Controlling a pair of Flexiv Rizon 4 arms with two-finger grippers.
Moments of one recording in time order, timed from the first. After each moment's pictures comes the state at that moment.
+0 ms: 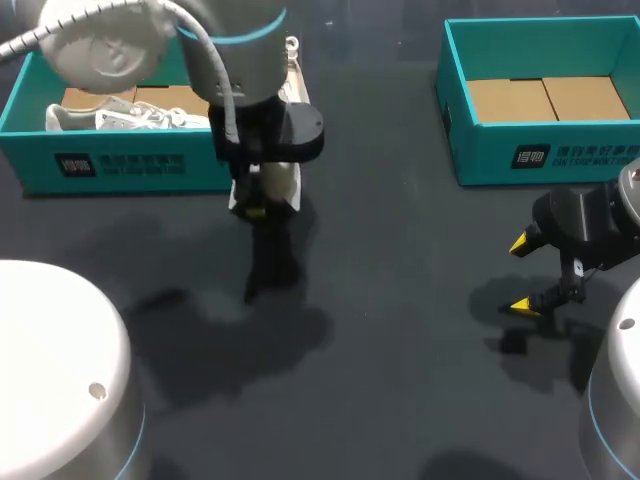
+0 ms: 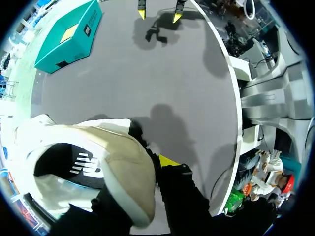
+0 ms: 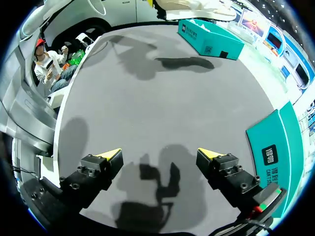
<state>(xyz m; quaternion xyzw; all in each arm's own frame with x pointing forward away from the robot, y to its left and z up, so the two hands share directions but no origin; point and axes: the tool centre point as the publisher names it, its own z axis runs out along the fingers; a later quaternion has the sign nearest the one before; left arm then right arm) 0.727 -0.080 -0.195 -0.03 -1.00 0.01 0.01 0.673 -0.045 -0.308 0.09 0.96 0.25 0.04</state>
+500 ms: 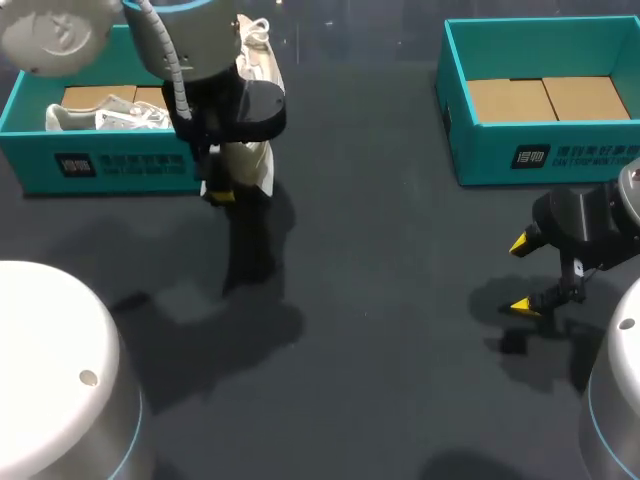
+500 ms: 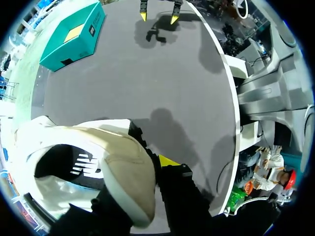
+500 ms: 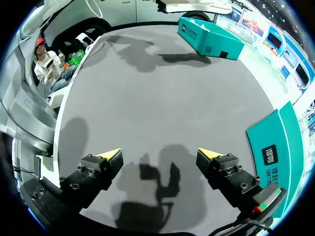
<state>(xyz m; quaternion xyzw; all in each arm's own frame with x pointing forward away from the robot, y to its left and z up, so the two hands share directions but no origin) 0.738 -0.044 -0.183 -0.04 -1.00 0.02 0.00 0.673 -0.045 -0.308 0.09 0.96 0.25 0.04</state>
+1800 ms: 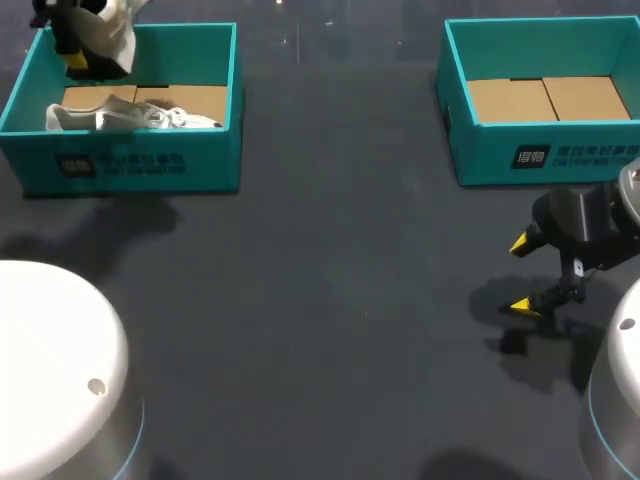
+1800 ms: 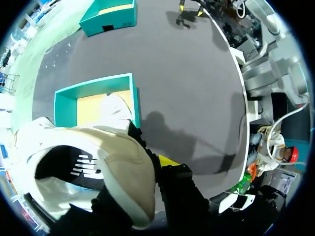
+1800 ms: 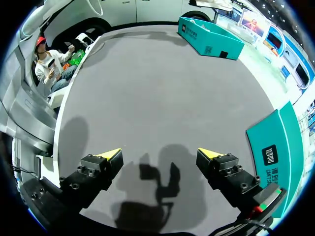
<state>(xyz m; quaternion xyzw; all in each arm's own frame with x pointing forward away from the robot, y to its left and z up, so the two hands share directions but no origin) 0.942 0.169 -0.135 -0.04 -1.00 0.01 0.02 0.673 -0.045 -0.308 0.09 0.96 0.25 0.04</state>
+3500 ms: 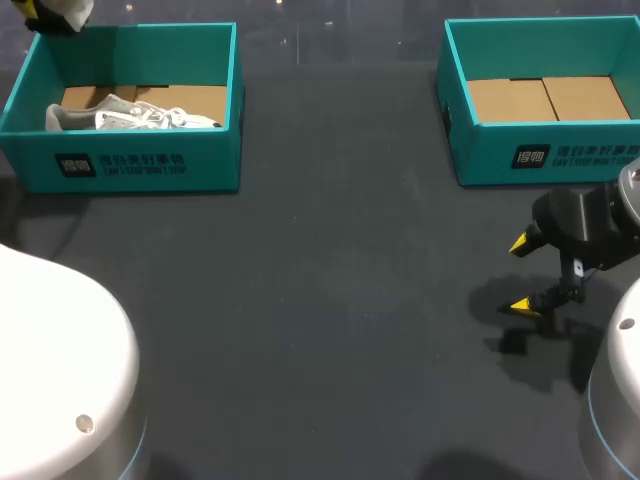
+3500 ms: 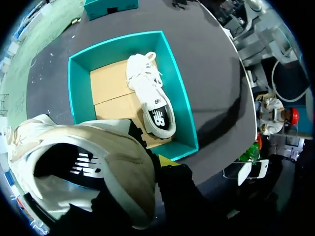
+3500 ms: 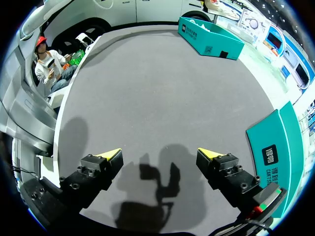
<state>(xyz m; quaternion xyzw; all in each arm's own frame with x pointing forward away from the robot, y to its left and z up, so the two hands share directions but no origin) 1.093 0.274 -0.159 -0.15 -0.99 -0.01 0.05 0.673 -0.045 -0.308 0.09 0.96 0.25 0.04</state>
